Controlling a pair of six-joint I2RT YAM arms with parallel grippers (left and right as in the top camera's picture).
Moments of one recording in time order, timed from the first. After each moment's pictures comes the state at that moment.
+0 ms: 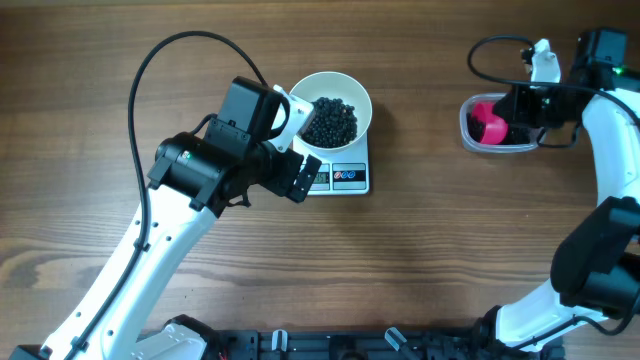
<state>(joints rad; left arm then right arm) -0.48 1.36 1.36 -1.04 0.09 0.05 -0.29 1.81 1.49 -0.95 -0.47 -0.19</state>
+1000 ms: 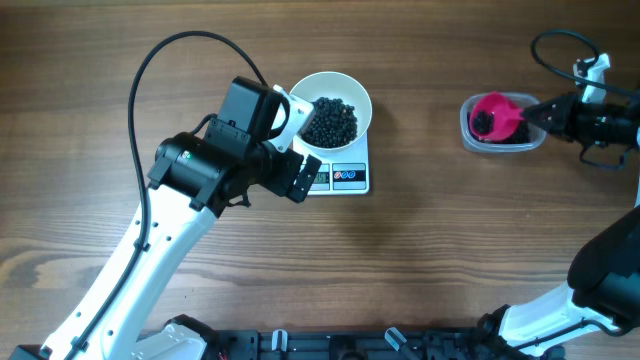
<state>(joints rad) -0.48 1.36 1.36 -1.04 0.09 0.05 -0.52 1.81 1.49 -1.06 -0.80 -0.29</state>
